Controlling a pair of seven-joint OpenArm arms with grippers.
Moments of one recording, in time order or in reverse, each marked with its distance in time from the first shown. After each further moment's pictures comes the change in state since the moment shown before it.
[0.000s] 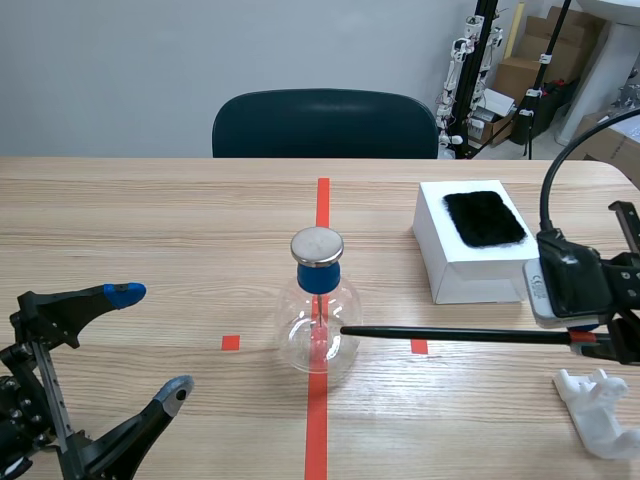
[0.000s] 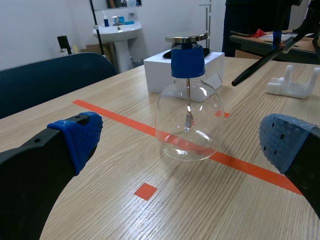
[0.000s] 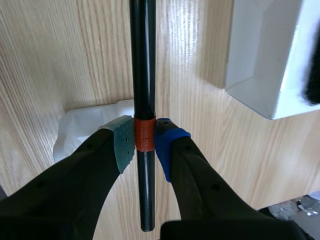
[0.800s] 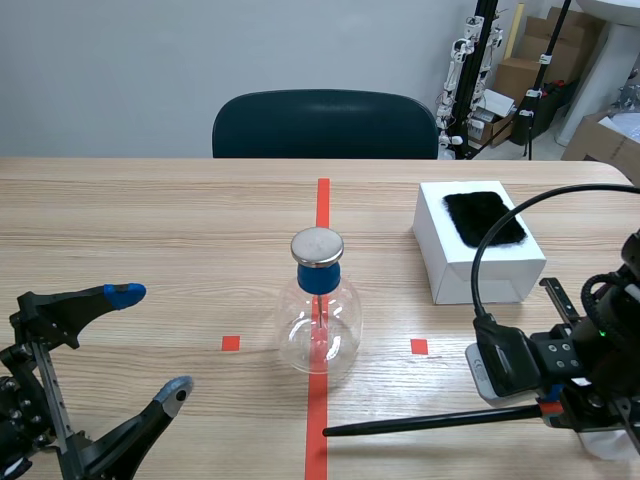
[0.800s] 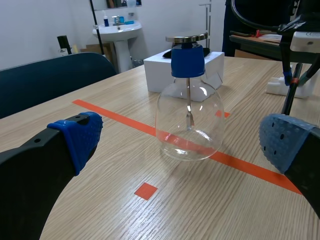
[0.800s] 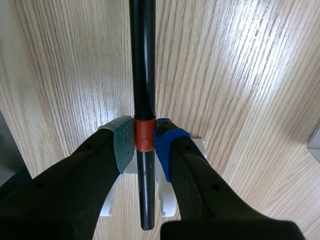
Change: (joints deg) left arm 0.0 0.0 0.0 0.0 0.0 0.0 0.0; right arm 23.5 -5.8 -36.0 -10.4 7.5 -0.5 -8.1
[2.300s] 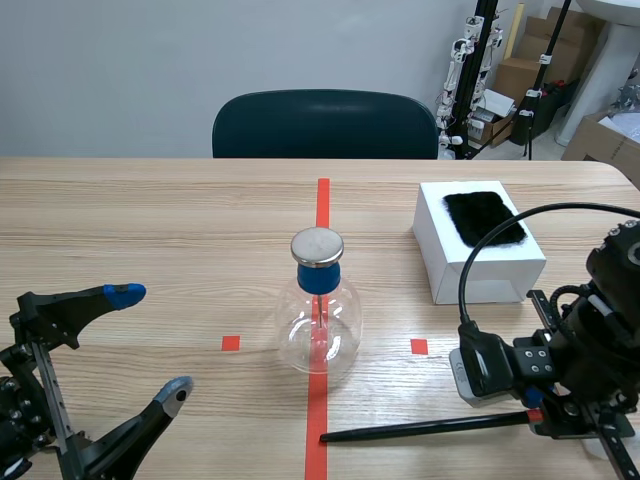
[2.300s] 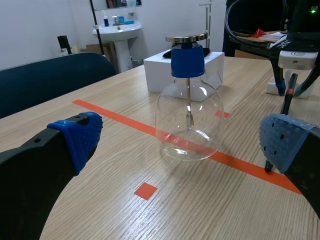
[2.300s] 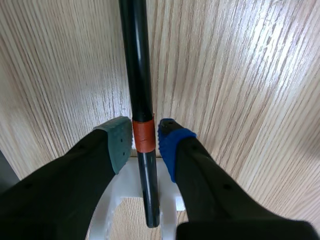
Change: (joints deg) left arm 0.0 0.0 0.0 0.0 0.0 0.0 0.0; right arm 0.0 -6.3 0.0 -7.9 -0.2 -0.2 -1.5
